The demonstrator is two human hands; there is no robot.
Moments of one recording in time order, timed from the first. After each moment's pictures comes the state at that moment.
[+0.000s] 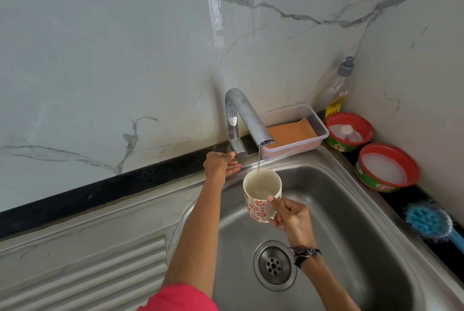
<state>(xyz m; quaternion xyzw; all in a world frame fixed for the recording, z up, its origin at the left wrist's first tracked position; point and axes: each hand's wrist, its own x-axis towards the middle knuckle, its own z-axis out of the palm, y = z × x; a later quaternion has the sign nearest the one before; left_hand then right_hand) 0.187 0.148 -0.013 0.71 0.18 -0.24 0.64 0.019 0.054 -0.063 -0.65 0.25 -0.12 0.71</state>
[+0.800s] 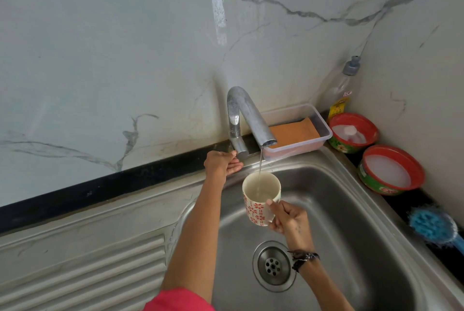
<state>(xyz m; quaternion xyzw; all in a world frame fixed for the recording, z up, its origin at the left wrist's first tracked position) 0.183 0.152 -0.006 0.69 0.19 -0.25 0.66 0.020 0.058 -0.068 -0.64 0.25 -0.11 0.72</state>
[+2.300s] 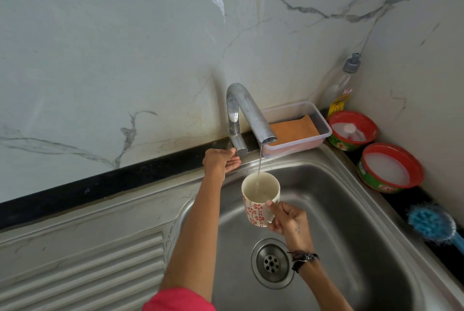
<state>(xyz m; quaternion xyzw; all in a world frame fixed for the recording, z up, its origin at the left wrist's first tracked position) 0.182 0.149 -0.001 0.70 0.19 -0.25 0.64 0.015 0.058 -0.073 -0.65 0.25 -0.10 0.72</state>
